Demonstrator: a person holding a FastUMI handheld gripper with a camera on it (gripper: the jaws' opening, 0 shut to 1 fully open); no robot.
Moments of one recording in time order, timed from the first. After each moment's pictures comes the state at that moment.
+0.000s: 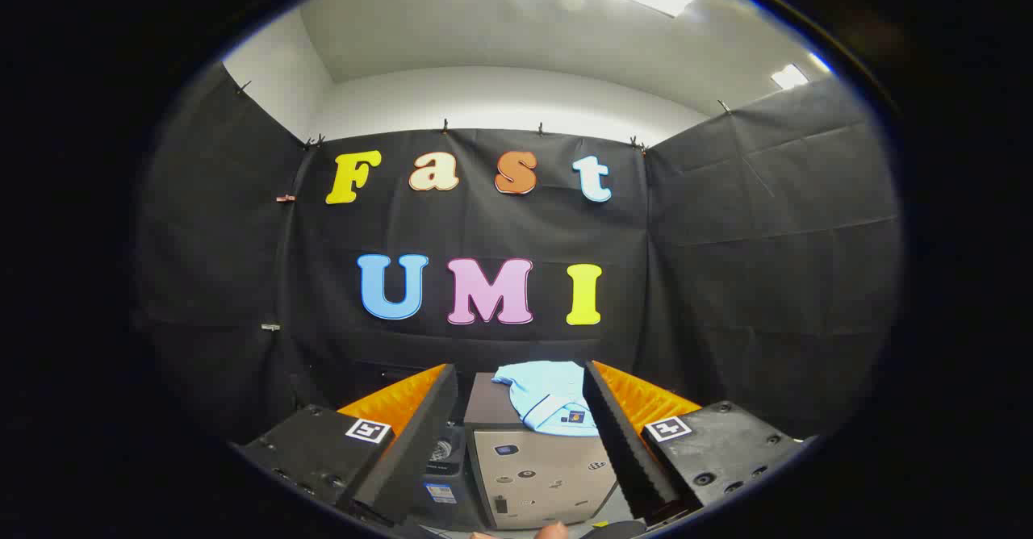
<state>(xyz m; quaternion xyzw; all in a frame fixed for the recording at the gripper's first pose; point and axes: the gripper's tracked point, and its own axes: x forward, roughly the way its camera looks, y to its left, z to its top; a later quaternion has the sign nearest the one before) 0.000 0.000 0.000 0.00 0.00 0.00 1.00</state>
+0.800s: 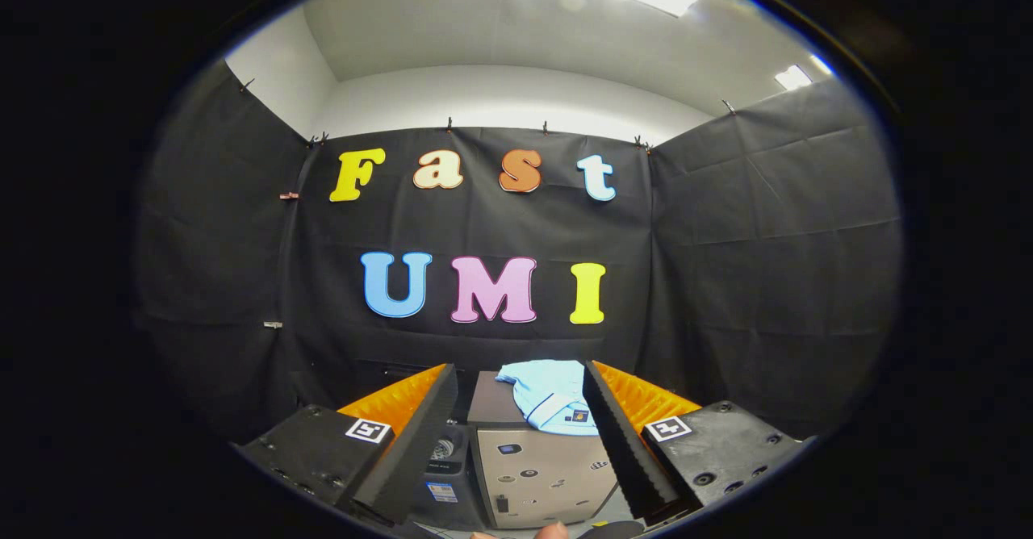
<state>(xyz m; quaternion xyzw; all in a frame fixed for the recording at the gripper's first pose) 0.002 0.006 -0.002 0.00 0.00 0.00 1.00</state>
